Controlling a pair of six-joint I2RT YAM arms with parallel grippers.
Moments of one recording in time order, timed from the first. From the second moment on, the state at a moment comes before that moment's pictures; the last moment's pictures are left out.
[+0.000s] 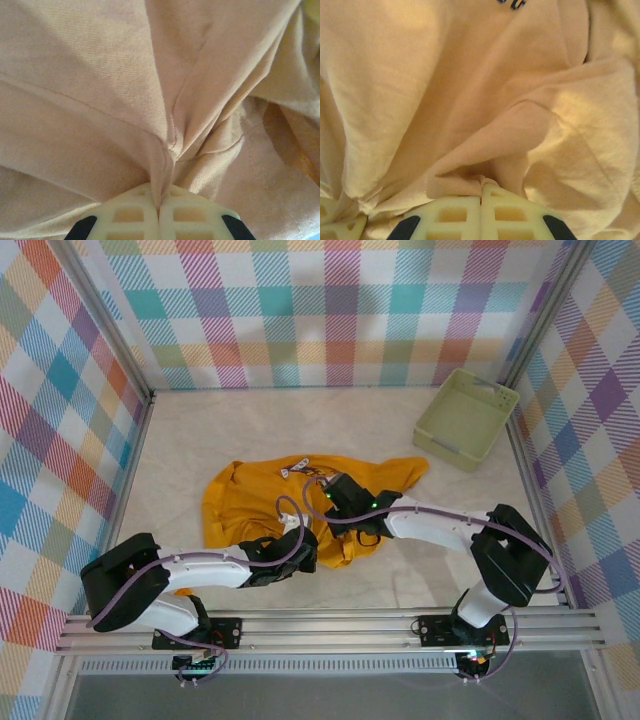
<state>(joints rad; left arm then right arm) -1.05 1.40 0.53 -0.04 -0.26 -0.85 0.90 1.58 0.99 -0.40 0.16 0.34</state>
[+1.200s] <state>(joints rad) -1.06 1.40 0.52 -0.02 -0.29 -0.85 0.91 1.55 0.86 -0.43 -0.06 0.60</state>
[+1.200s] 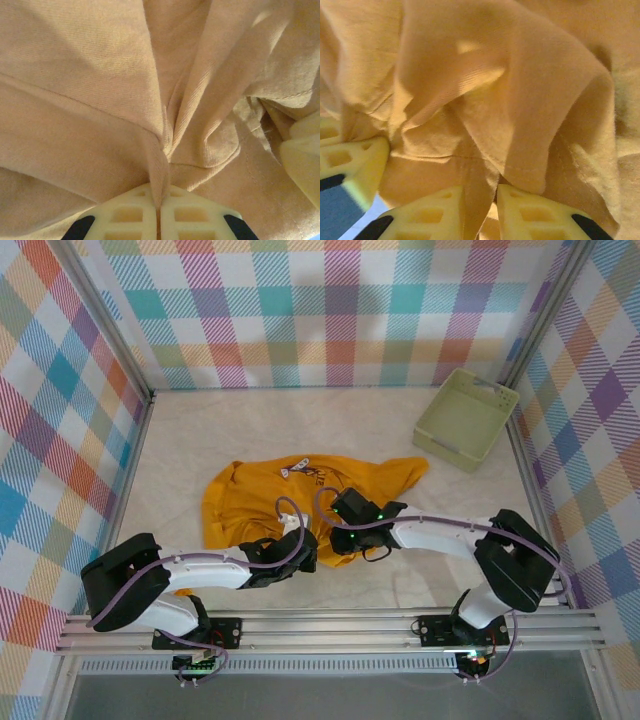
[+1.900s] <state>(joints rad) -1.06 1.40 0.52 0.00 -0.28 -0.85 0.88 1.68 0.90 -0.36 -0.08 0.60</state>
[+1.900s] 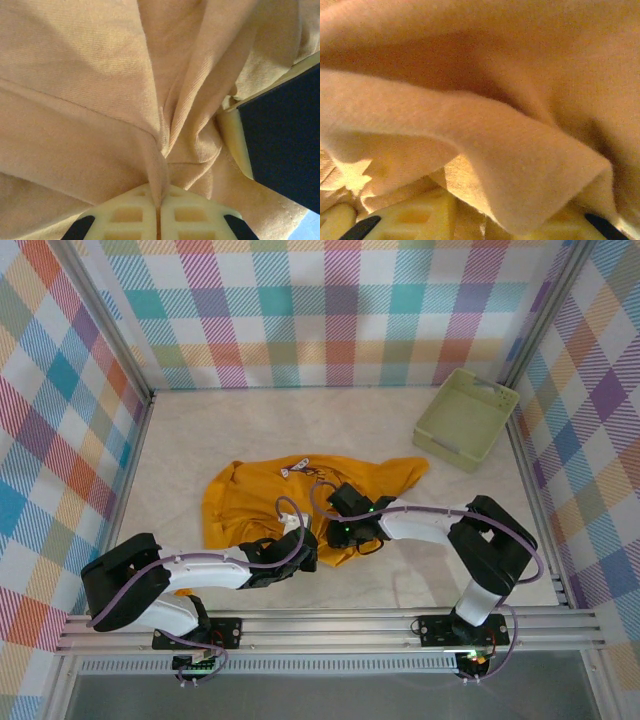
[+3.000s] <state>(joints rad) -1.03 1.16 0.52 -0.12 -0.36 -0.81 0.88 1.26 0.84 -0.44 -0.05 0.56</state>
